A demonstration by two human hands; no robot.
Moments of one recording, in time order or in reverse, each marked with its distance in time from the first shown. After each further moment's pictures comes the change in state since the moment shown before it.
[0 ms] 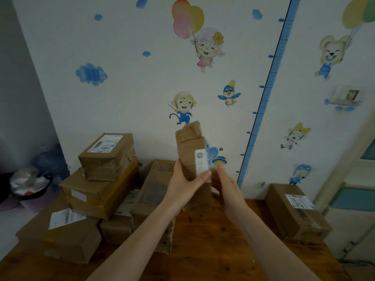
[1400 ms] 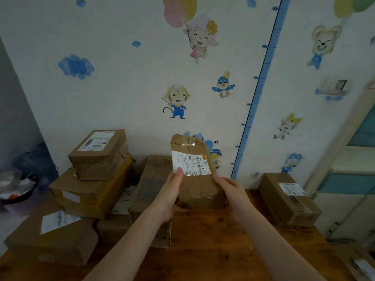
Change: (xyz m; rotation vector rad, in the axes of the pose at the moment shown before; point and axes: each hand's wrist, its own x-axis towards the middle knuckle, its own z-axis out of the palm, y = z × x) left_hand -0.004 -0.017 -0.023 -0.317 -0.136 -0.500; right_hand 0.011 0.029 -0.016 -0.040 0.221 0.237
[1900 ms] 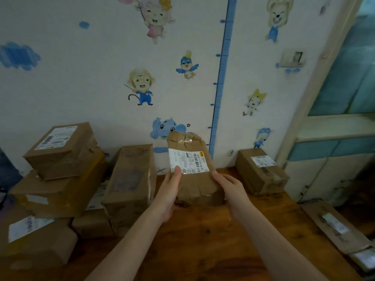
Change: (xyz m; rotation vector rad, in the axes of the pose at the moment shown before) left_hand -0.011 -0.042 0.055 0.081 -0.031 -0.041; right_hand -0.023 0.040 -0.063 0.042 0.150 0.024
